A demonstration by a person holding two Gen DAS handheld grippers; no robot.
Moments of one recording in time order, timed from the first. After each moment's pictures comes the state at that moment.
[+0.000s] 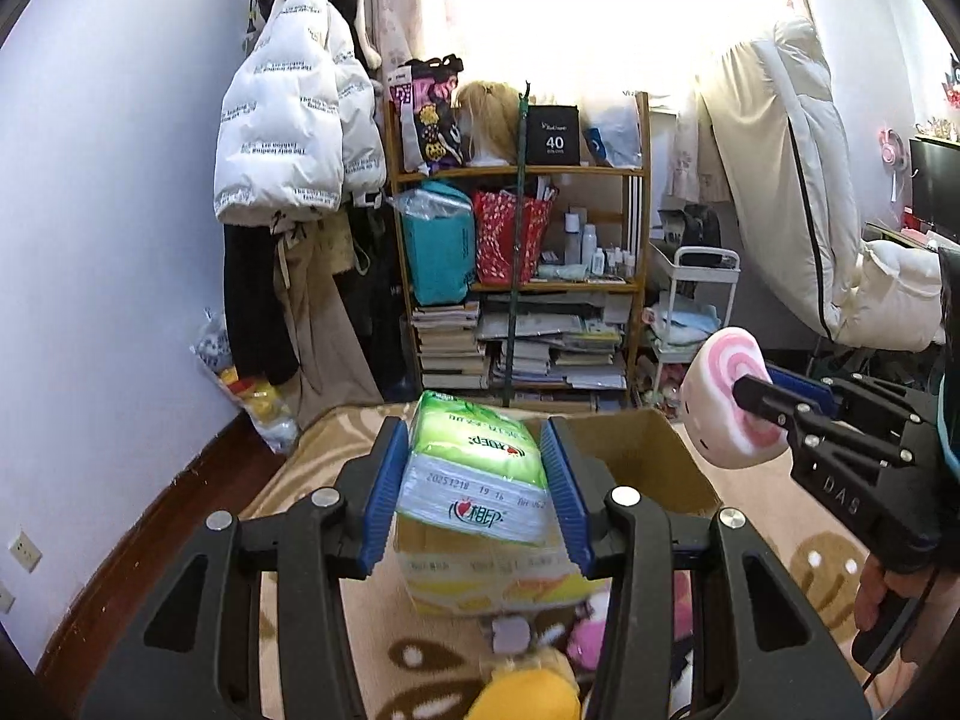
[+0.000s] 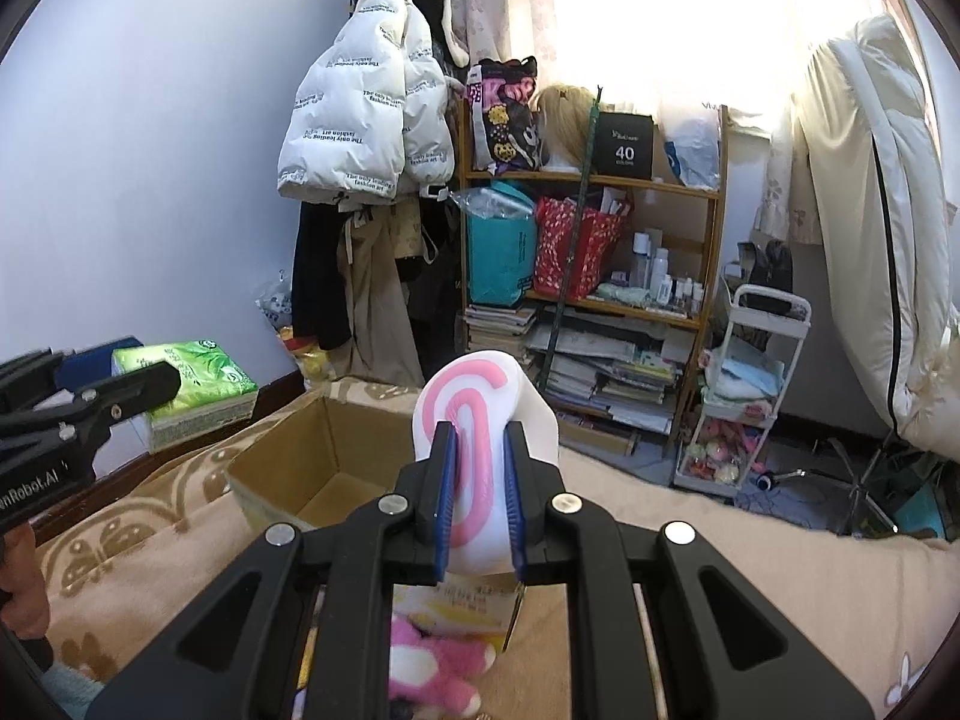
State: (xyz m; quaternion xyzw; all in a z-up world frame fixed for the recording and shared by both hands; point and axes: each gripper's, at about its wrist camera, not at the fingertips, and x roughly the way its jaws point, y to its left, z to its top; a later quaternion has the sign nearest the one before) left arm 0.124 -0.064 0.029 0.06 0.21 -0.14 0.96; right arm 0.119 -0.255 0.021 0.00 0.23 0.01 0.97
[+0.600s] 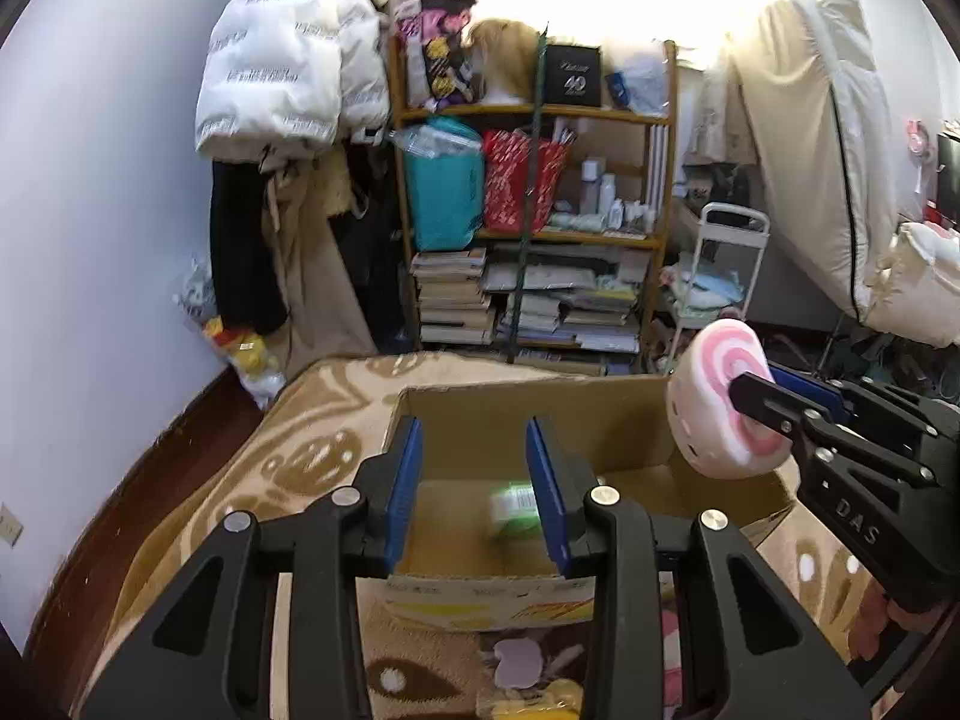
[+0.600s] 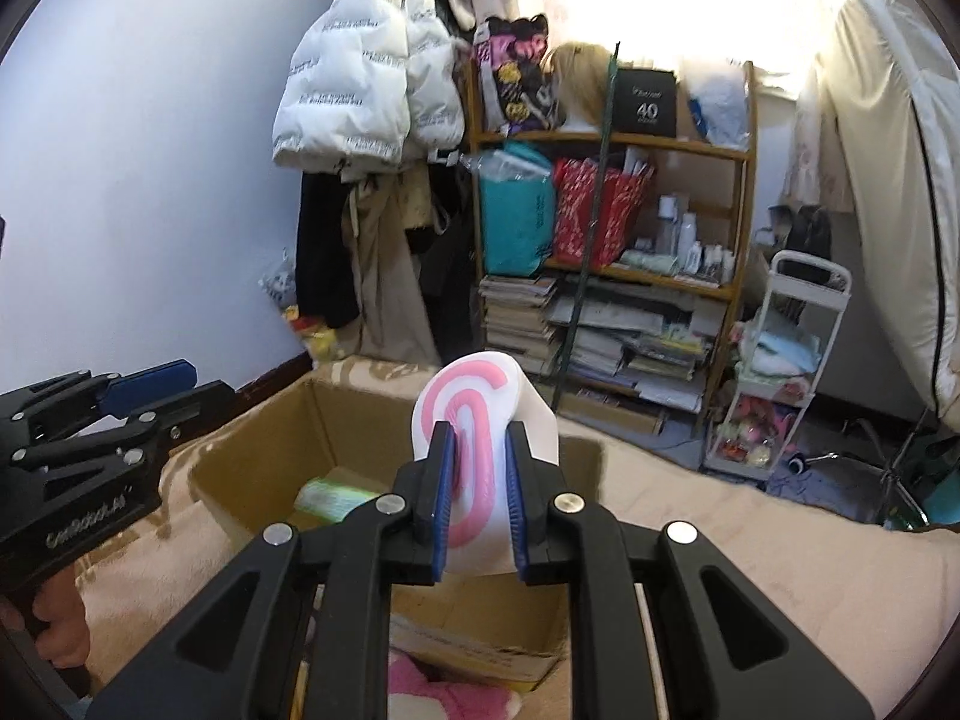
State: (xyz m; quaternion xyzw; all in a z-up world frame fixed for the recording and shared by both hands) left arm 0.192 -0.076 -0.031 0.05 0.28 -0.13 0.95; right arm 0.171 -0.250 -0.026 0.02 0.27 0.04 0.96
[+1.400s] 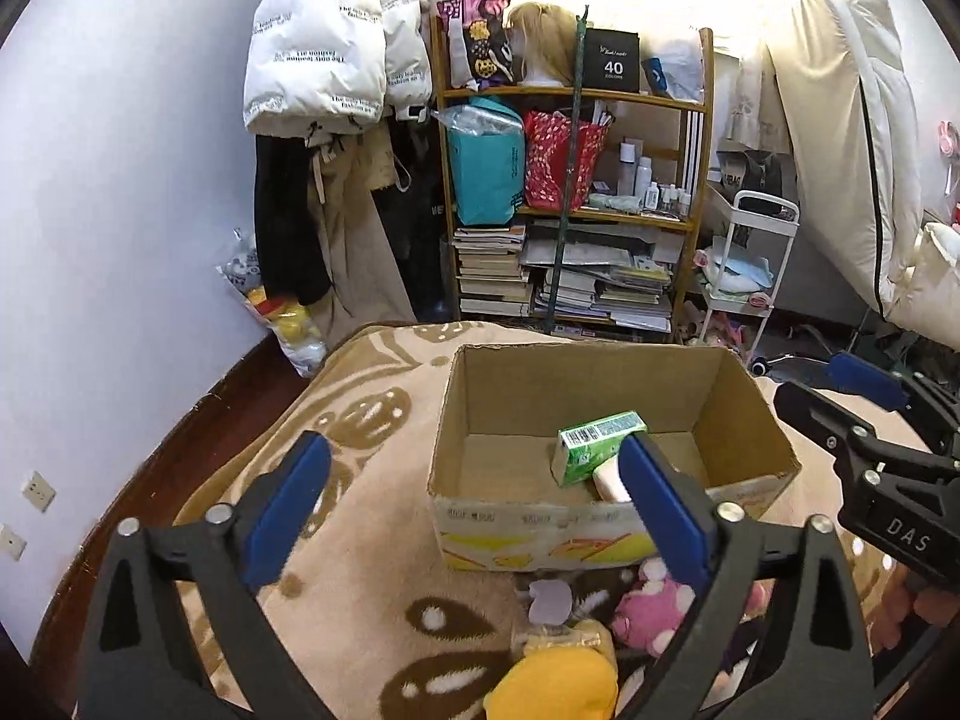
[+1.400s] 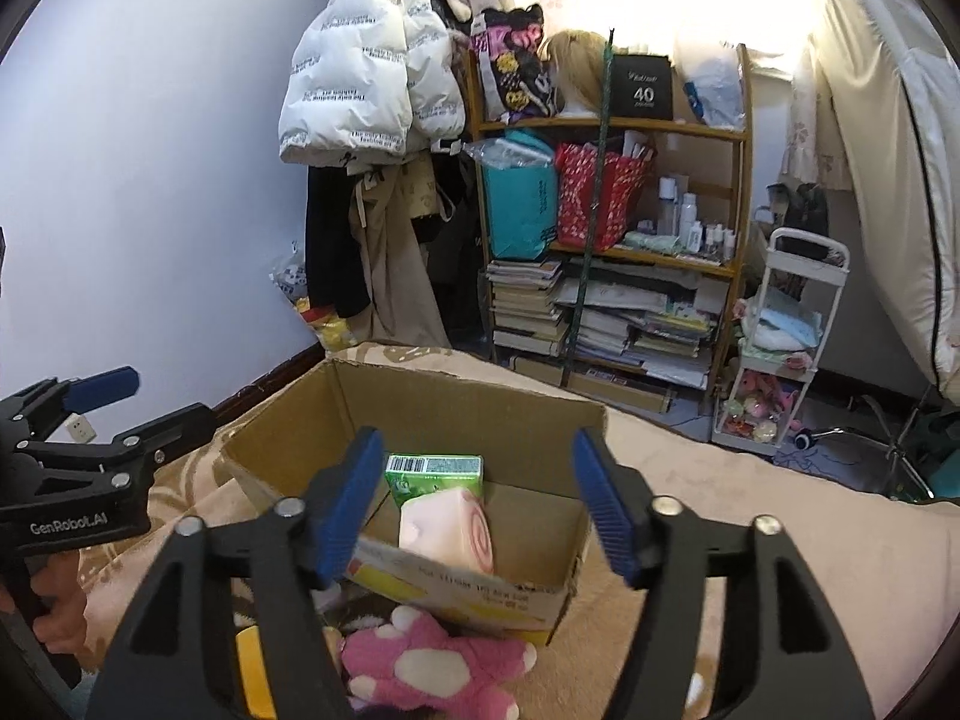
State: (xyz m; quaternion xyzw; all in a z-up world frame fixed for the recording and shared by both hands) left arm 0.155 -0.056 -0.016 0.06 0.31 -0.08 0.95; right arm 0.134 -0.255 -0.010 0.04 0.27 0.04 0.96
